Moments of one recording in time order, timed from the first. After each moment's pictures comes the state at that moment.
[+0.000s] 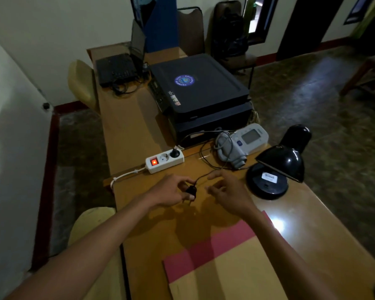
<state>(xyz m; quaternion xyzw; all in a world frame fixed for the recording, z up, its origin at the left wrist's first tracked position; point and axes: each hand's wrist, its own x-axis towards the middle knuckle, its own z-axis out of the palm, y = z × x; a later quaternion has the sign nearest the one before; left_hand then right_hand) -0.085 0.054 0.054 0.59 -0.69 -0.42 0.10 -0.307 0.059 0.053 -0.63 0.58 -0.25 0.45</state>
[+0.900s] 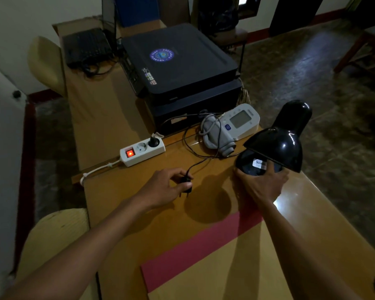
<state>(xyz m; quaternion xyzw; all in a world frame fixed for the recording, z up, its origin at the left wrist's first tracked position) -0.127 0.044 0.019 0.59 -0.67 -0.42 0.17 -0.420 0.005 -0.081 -0.45 0.83 -0.32 0.13</state>
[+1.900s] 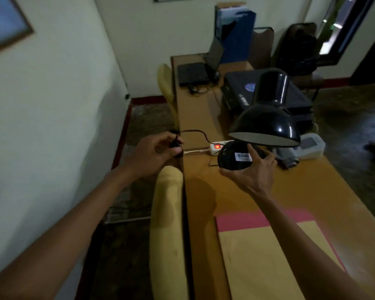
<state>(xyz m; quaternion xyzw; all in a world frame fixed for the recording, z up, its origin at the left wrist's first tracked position) 0.049 0.267 0.232 0.65 -0.63 -0.25 0.36 -0.209 0.152 0.116 -0.70 0.63 -0.29 0.20</state>
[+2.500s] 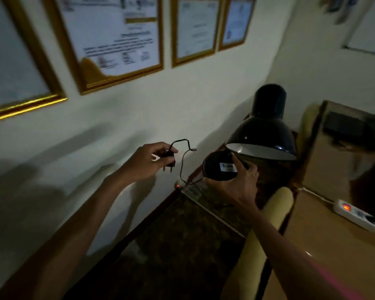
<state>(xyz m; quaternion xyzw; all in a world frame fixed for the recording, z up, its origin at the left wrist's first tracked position) 0.172 0.683 0.245 0.83 -0.31 -0.10 0.45 0.048 0.437 0.176 -0.87 0.29 -0.19 0.34</state>
